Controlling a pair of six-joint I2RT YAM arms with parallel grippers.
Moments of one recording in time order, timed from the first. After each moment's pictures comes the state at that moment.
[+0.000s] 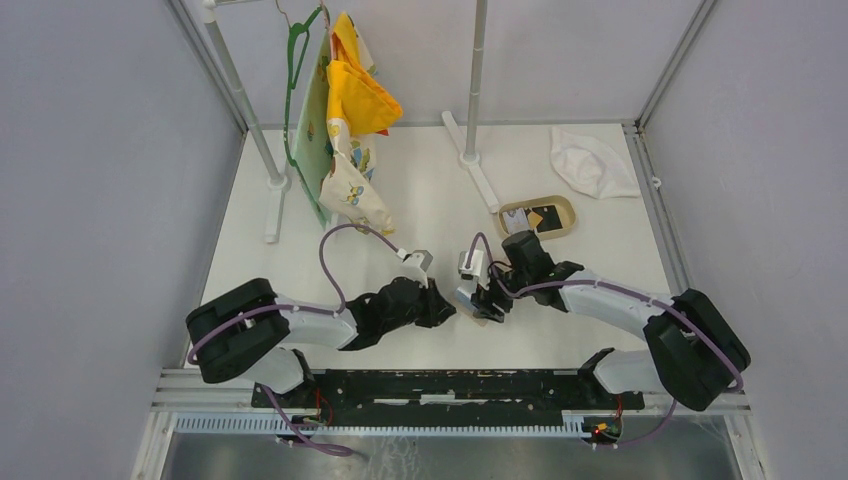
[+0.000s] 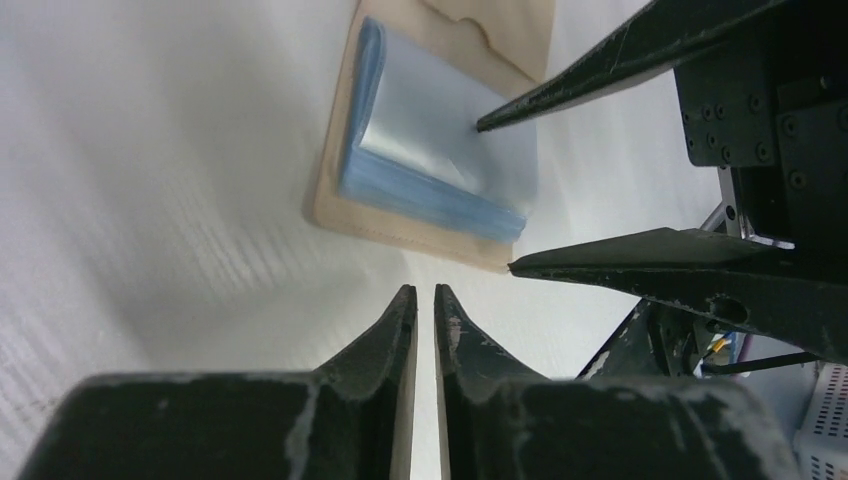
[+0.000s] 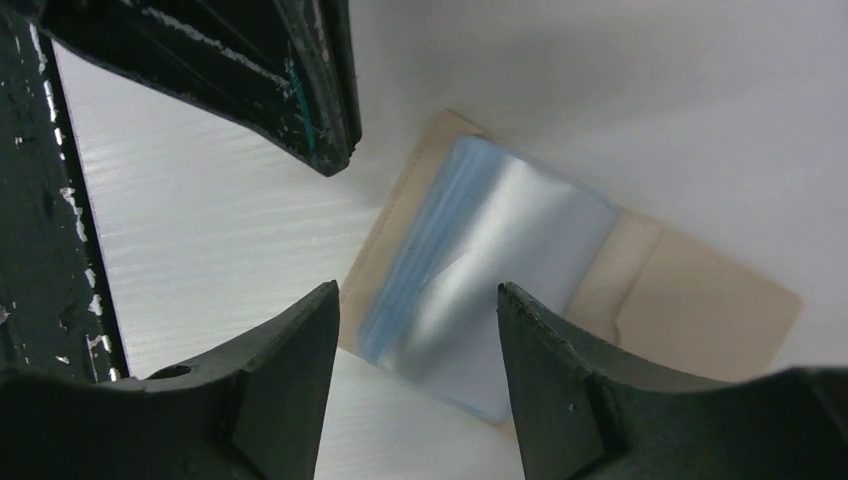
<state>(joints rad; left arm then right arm) -1.05 1.45 0.38 0.56 -0.10 -0.84 0.65 1.33 0.57 -0.15 -0.54 -0.53</state>
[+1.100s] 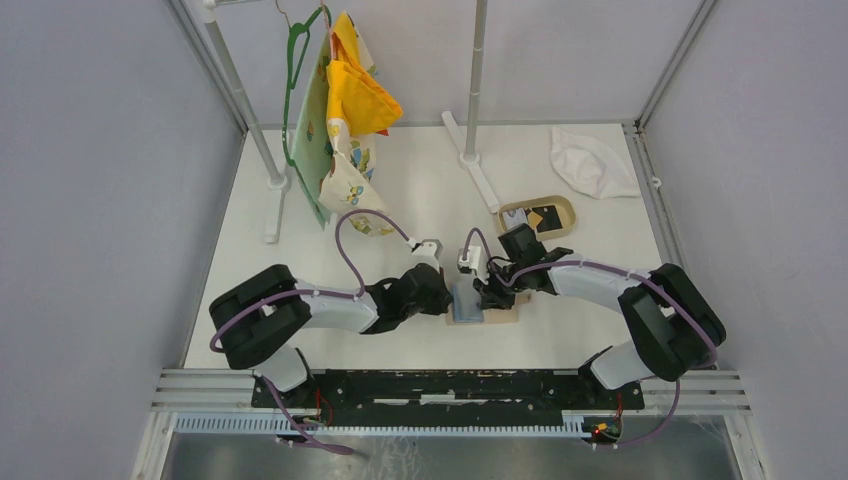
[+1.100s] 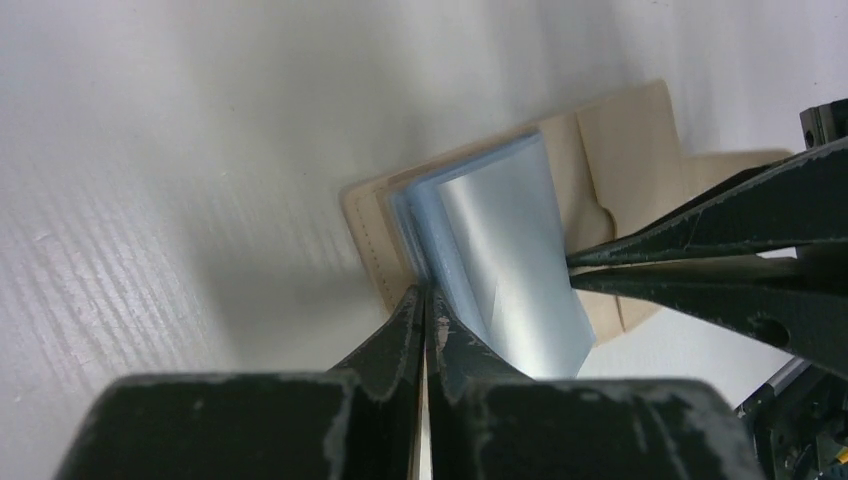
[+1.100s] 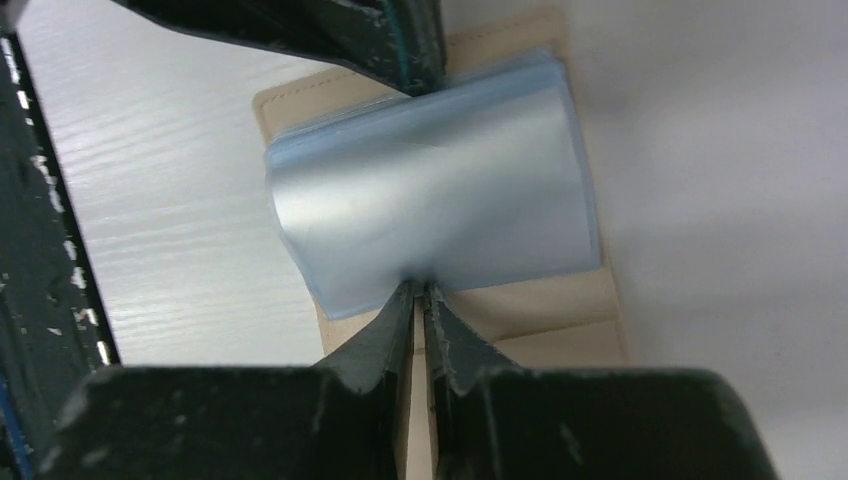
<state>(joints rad) -1.03 1.60 0.59 0.33 -0.23 -0.79 0.57 1.47 0.66 -0.27 -0.58 -0.59</state>
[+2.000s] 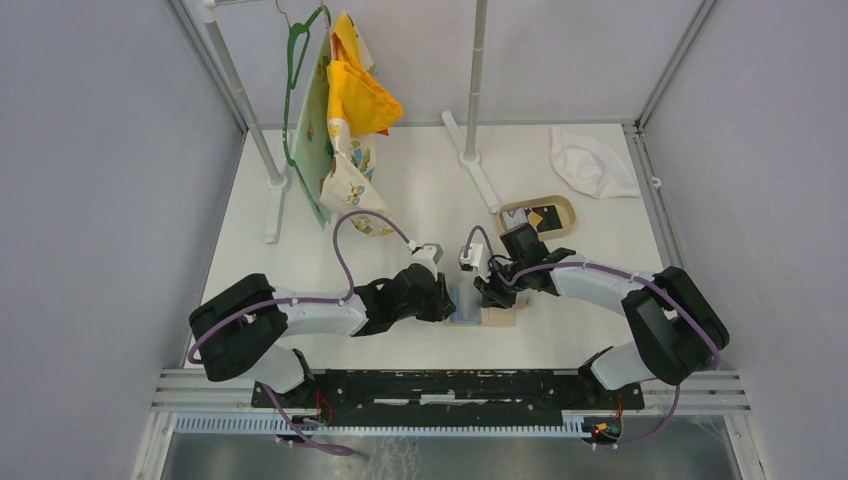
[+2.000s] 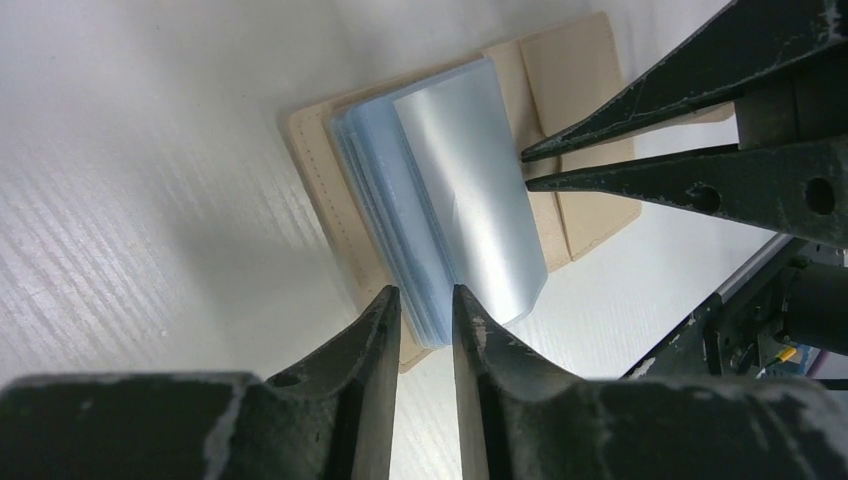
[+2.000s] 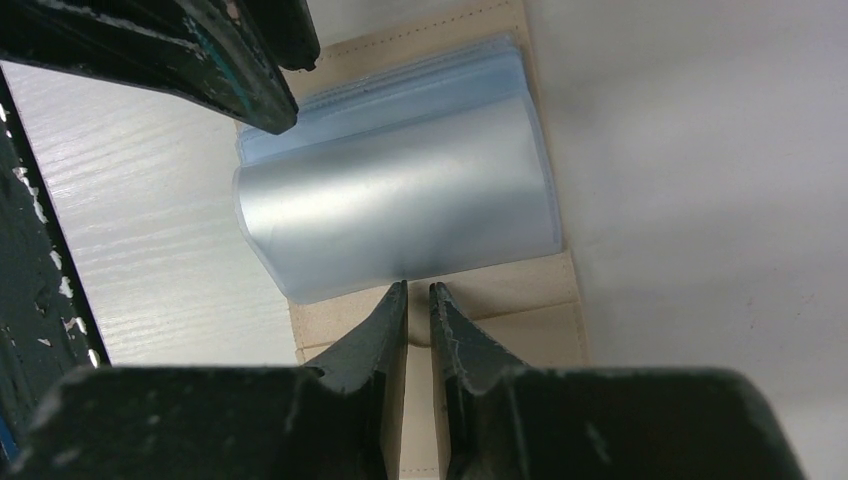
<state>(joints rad) -1.03 1.48 0.57 0.22 -0.11 -0.78 0.57 1.45 0.65 -0.26 -0.56 -0.55</state>
